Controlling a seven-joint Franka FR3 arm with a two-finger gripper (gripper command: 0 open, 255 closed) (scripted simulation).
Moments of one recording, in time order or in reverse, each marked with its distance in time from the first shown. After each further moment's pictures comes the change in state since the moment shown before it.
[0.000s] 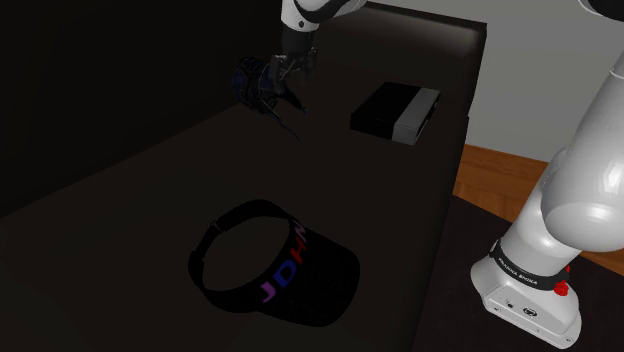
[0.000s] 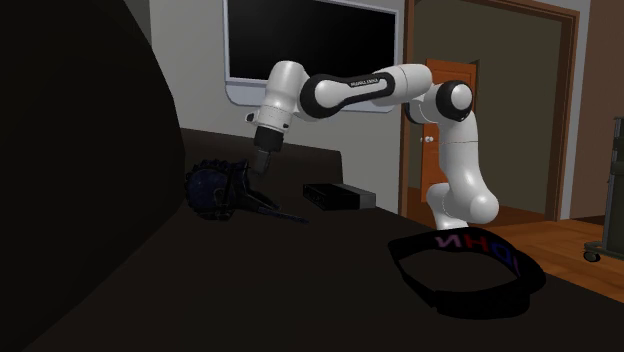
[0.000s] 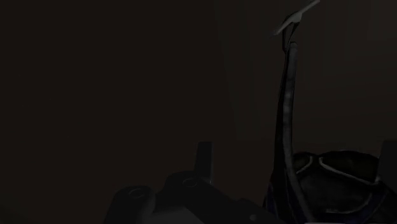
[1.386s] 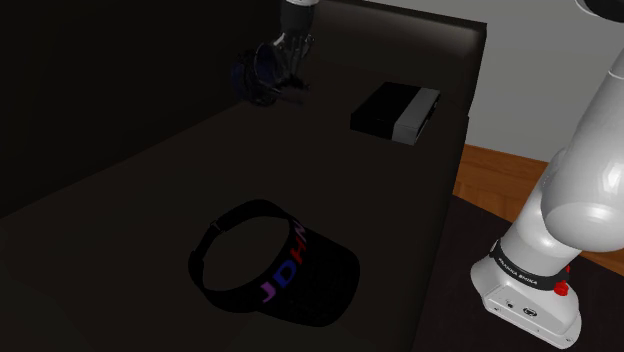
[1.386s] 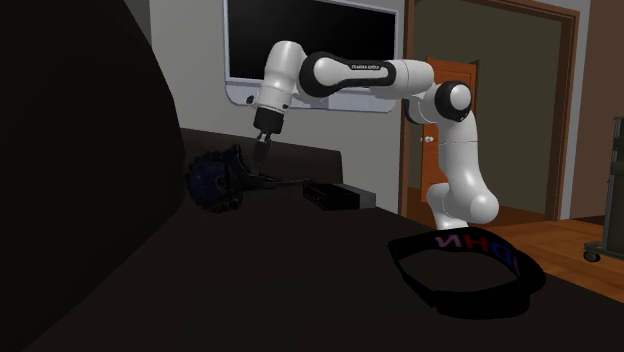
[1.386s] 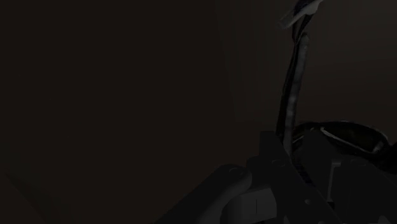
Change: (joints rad) arm 0.000 0.008 -0.001 0.138 0.000 -0.148 -0.003
